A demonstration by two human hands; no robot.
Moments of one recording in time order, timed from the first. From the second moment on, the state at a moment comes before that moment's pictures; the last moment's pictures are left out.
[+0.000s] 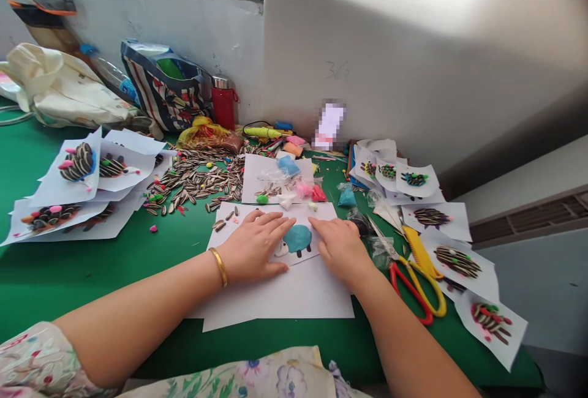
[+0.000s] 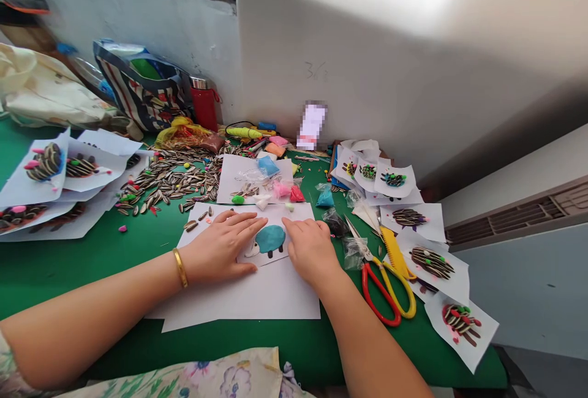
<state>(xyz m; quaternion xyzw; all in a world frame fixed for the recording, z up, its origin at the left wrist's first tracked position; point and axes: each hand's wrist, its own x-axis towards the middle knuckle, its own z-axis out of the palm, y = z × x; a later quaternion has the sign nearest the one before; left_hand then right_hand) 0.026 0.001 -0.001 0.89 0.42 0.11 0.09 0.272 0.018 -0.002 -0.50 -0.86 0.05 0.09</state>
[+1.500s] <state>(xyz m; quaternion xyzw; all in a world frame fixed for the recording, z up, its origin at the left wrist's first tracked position) -0.089 0.103 -0.009 0.68 0.73 0.09 -0.03 0.274 0.030 -0.015 -0.48 -0.86 0.11 0.14</state>
